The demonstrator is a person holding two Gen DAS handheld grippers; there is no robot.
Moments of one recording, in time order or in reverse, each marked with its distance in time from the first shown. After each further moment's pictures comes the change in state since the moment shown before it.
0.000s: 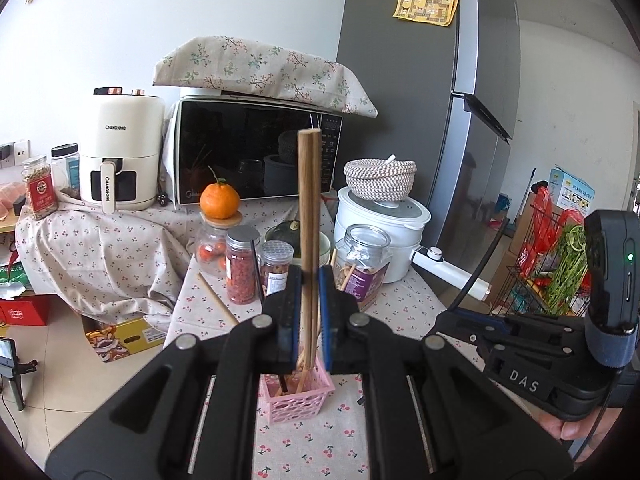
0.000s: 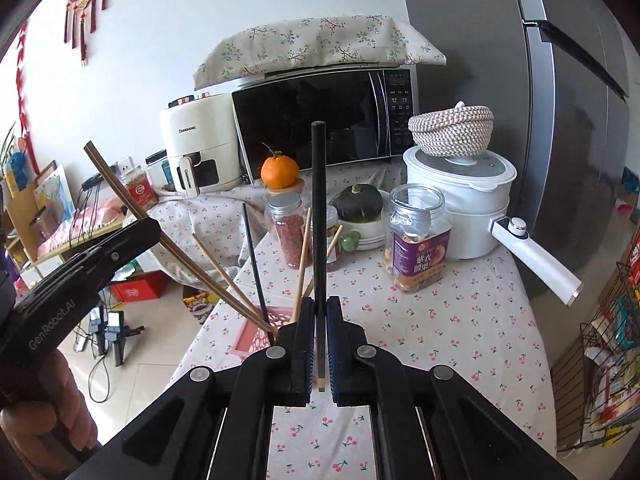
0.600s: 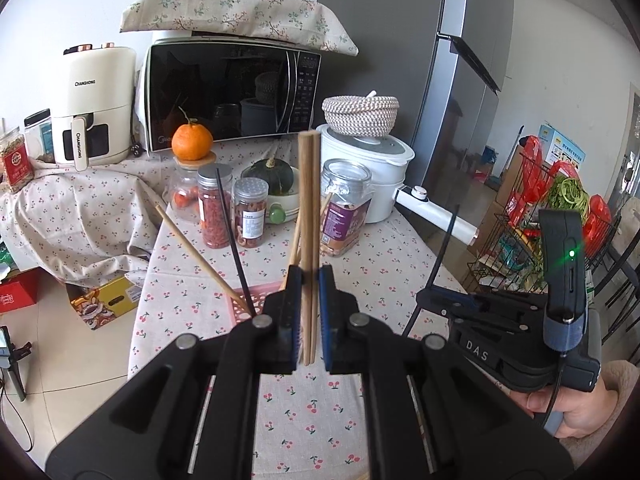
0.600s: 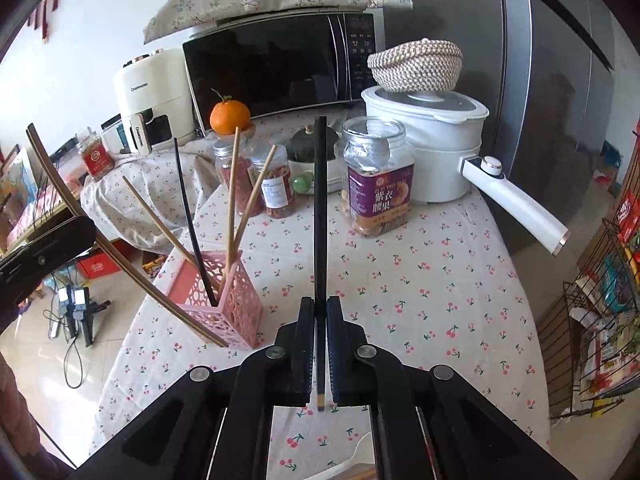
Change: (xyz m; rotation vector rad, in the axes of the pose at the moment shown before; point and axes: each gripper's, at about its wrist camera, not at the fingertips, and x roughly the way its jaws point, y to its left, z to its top) left arm 0.017 -0.011 -0.022 0.023 0.191 -0.073; right arm 0.038 -0.036 -0.034 0.024 0.136 -0.119
